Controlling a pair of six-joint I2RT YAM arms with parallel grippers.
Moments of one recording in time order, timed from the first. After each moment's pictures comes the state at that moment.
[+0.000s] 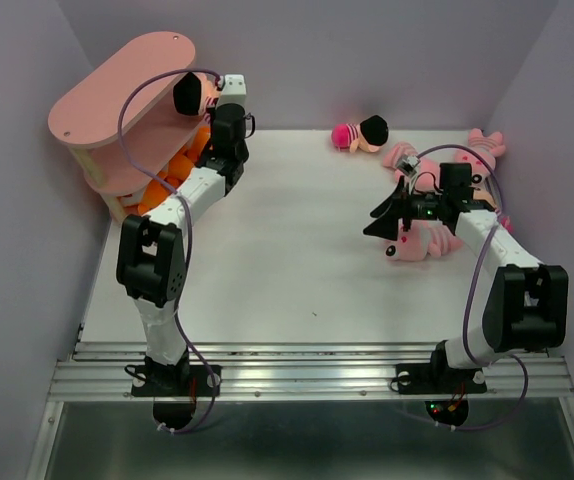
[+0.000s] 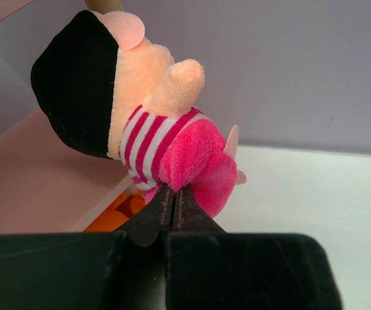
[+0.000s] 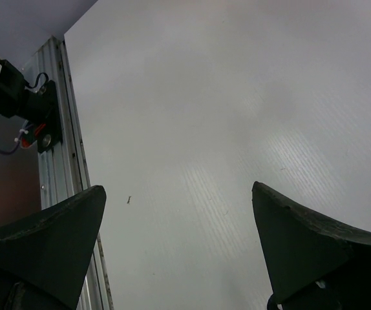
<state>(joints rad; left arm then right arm) -0.37 1.88 1.56 0.24 -0.60 0.11 0.00 1.49 1.03 -0.32 -1.21 -0.25</state>
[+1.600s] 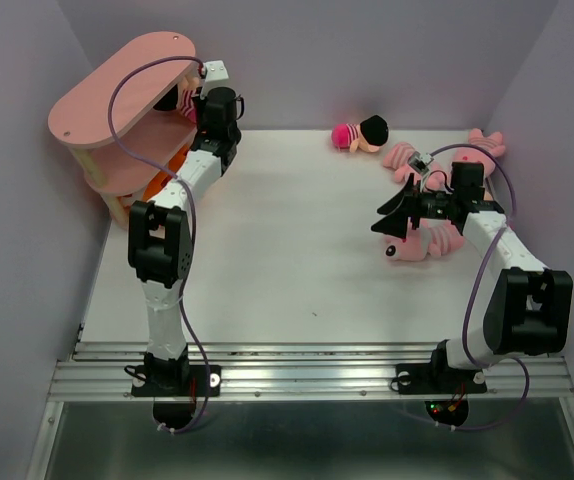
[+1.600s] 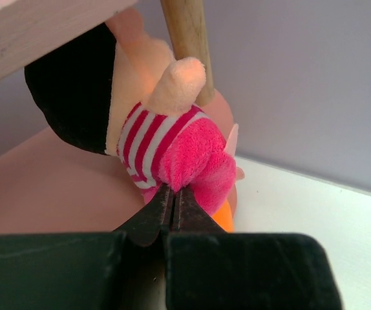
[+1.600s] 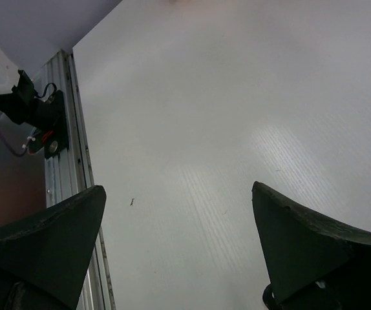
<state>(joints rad) -0.28 2.06 1.80 0.15 -0.73 0.07 -0.06 1.47 1.03 -0.32 -1.28 -0.25</state>
